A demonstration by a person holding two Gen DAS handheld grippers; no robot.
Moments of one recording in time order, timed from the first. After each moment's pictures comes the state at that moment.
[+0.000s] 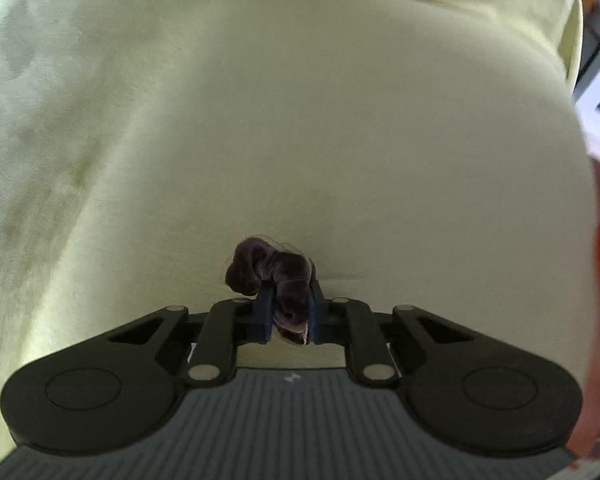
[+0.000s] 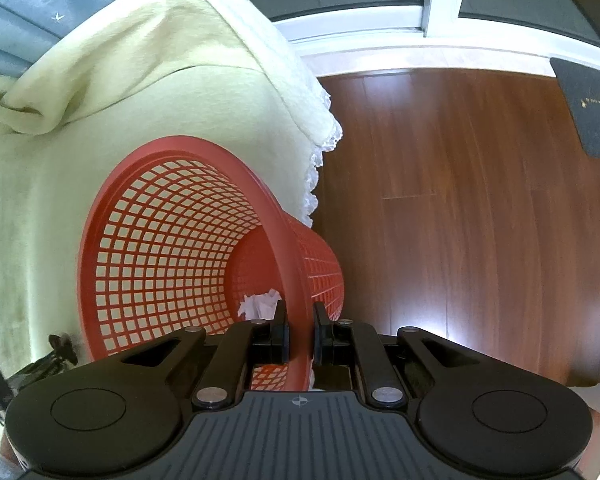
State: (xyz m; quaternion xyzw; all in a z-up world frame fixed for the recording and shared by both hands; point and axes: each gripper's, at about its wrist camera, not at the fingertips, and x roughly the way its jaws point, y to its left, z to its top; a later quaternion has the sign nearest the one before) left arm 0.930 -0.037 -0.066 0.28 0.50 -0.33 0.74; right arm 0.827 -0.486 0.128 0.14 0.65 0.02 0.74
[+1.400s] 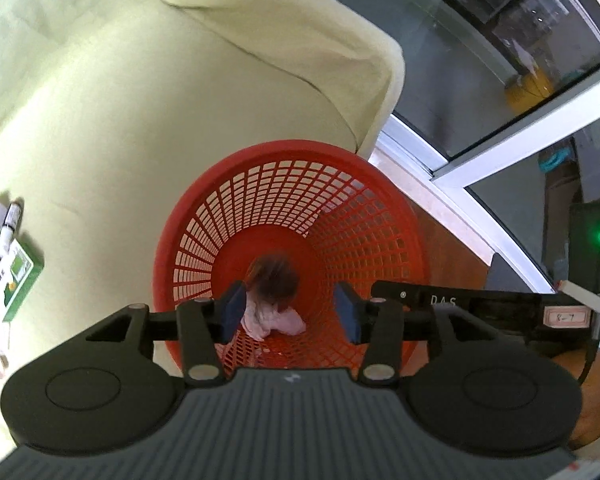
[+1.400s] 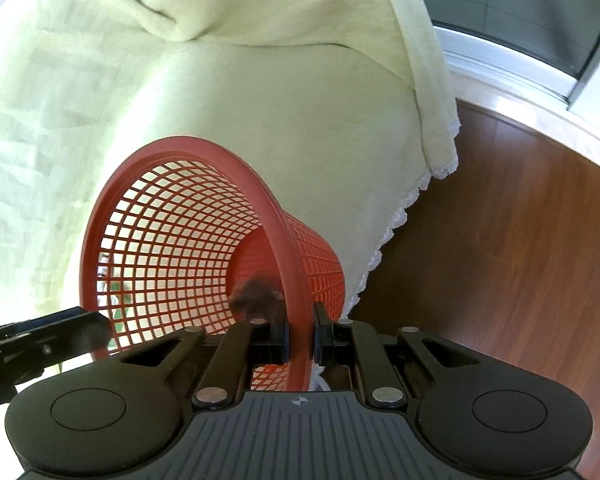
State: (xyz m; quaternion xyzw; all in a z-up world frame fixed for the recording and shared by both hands) left arm 0.725 -0.176 0.131 0.09 0.61 -0.33 0.71; right arm 0.874 -0.449 0.135 0.03 0.67 0.24 0.70
